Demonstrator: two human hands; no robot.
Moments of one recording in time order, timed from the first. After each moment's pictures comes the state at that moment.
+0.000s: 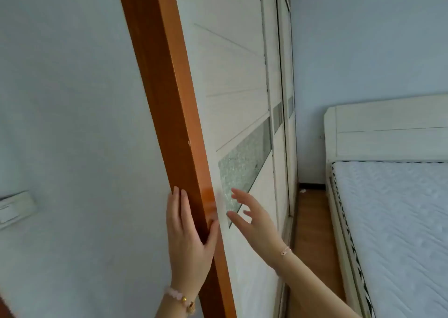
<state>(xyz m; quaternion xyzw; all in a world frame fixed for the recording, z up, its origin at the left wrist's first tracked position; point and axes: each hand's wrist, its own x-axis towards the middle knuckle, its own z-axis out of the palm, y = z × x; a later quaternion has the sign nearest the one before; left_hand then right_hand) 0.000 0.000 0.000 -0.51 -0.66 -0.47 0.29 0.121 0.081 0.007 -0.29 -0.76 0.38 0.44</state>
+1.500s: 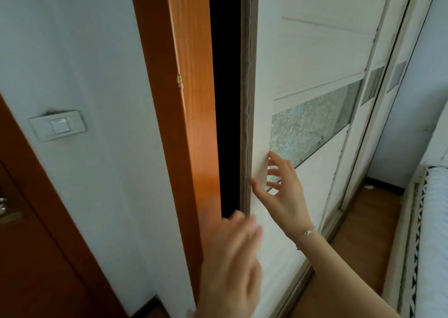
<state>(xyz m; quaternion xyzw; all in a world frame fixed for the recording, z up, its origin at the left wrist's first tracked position) 0.078 0.027 -0.062 -0.54 -0.62 -0.44 0.37 0.092 0.185 -0.018 -0.16 -0.78 0.39 0.46</state>
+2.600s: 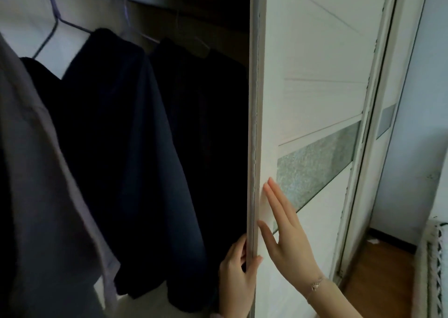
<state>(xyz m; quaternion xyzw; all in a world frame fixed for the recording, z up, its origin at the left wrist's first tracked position) 0.009 0.397 -0.090 -0.35 -0.71 -0.61 -0.05 0.092 0.479 -0.009 -0.06 -0.87 0.18 0.46</state>
